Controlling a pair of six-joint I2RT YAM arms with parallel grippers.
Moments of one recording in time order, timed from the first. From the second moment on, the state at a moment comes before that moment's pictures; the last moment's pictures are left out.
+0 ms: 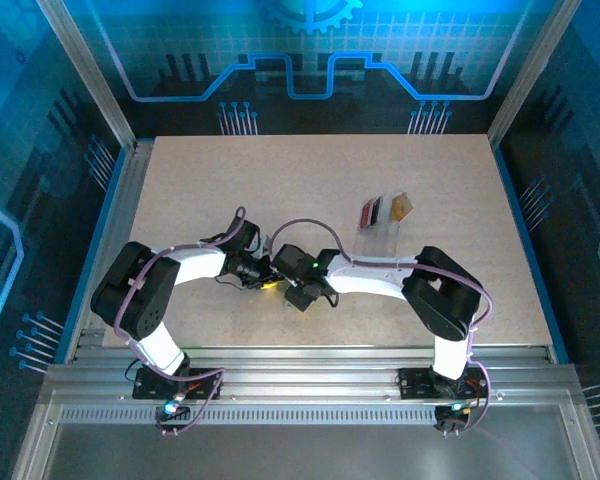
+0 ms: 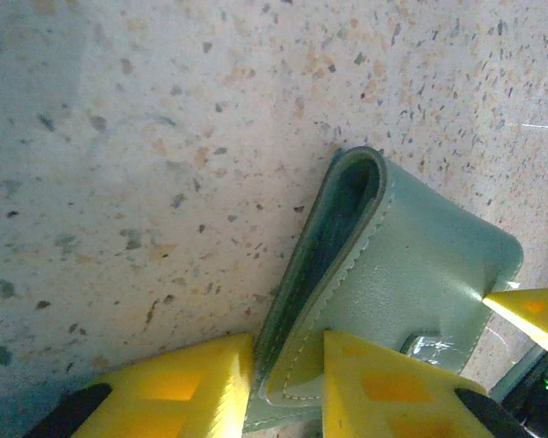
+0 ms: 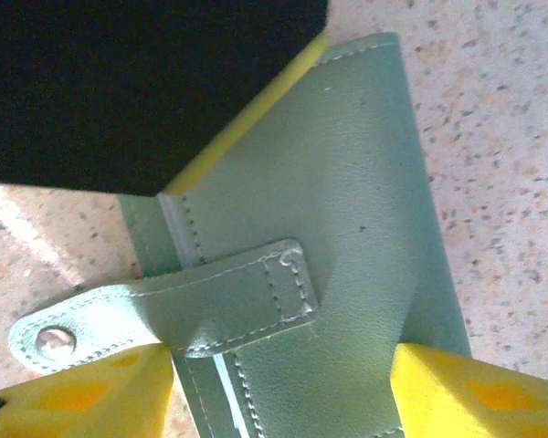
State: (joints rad) left arm -0.39 1.68 0.76 -0.22 0.54 -0.66; right arm 1.01 1.86 1.17 -0.59 0.25 0.09
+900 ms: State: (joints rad) left arm -0.38 1.67 0.76 -0.22 0.52 -0.67; right arm 1.06 1.90 1.21 -0.66 0.28 0.09
